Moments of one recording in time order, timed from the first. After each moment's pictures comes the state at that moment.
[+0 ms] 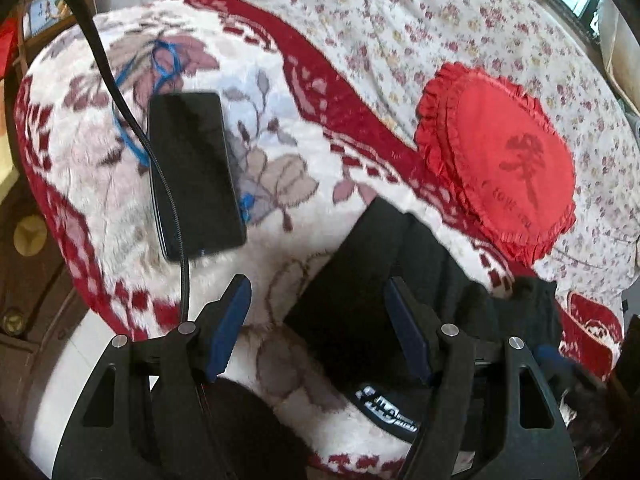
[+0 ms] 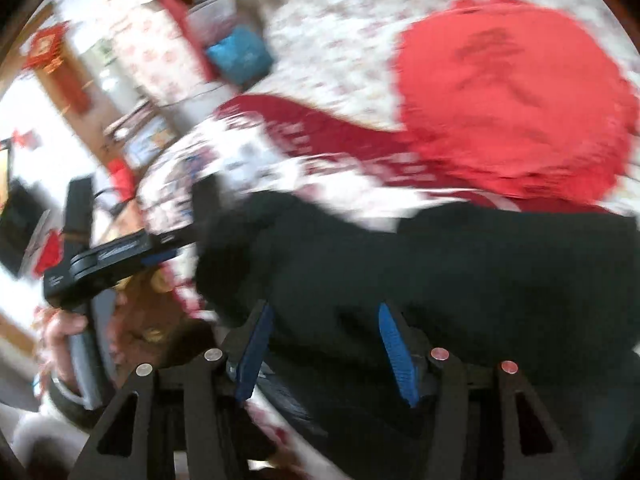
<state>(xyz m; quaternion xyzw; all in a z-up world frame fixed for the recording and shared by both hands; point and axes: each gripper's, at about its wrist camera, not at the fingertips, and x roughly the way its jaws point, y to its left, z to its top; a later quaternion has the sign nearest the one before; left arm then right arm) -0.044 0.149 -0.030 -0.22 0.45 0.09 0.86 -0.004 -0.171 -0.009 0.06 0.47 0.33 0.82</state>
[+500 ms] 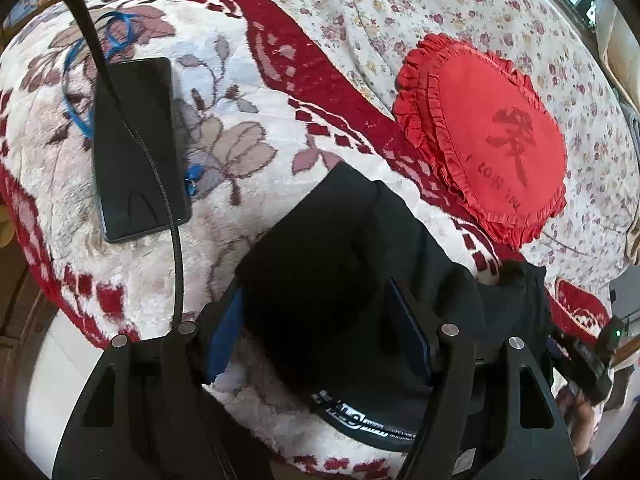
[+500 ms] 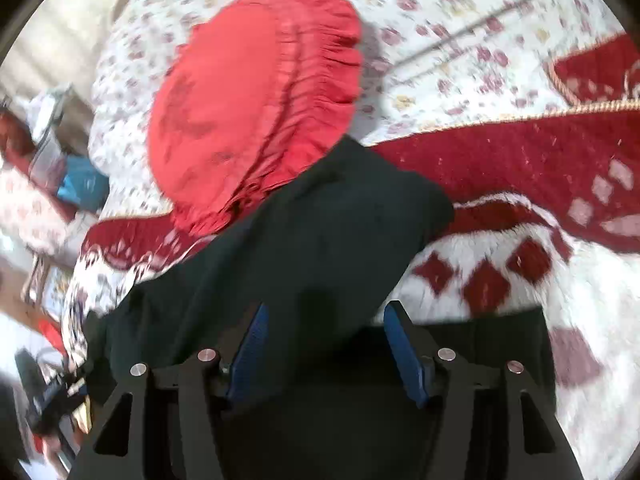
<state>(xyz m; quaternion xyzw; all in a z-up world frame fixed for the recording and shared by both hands) -0.018 0.121 -0.047 -0.23 0.48 0.05 0.85 0.062 -0.364 -0.066 0.24 0.50 0.09 0.83</state>
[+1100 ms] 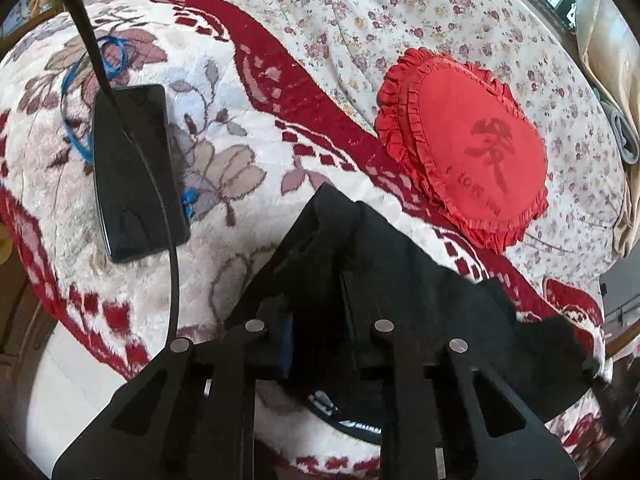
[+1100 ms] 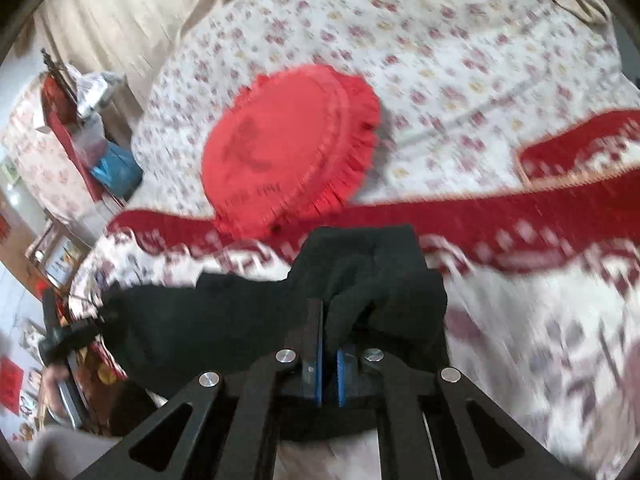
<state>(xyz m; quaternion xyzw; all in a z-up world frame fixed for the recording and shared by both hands) -0.028 0.130 -0.031 -0.23 0.45 0.03 0.86 -0.051 -0.392 0.031 0.16 0.44 0.11 0.88</state>
